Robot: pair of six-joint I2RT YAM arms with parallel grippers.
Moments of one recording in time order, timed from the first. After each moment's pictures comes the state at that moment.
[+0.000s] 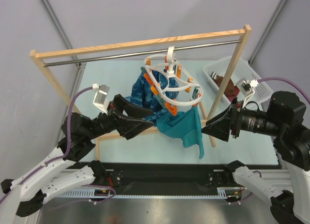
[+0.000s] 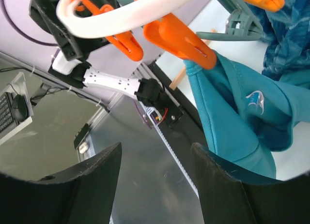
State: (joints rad) left arm -0.89 0.69 0.92 0.14 0.40 -0.71; right arm 0.44 0.84 1.63 -1.10 -0.74 0.43
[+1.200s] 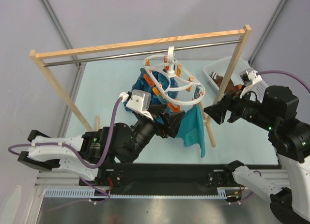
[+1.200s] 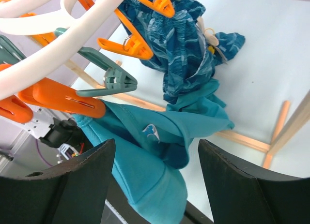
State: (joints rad) left arm -1.67 1.18 1.50 -0.22 -1.00 -0.35; right arm 0.45 0.89 1.61 -1.05 -0.32 0.27
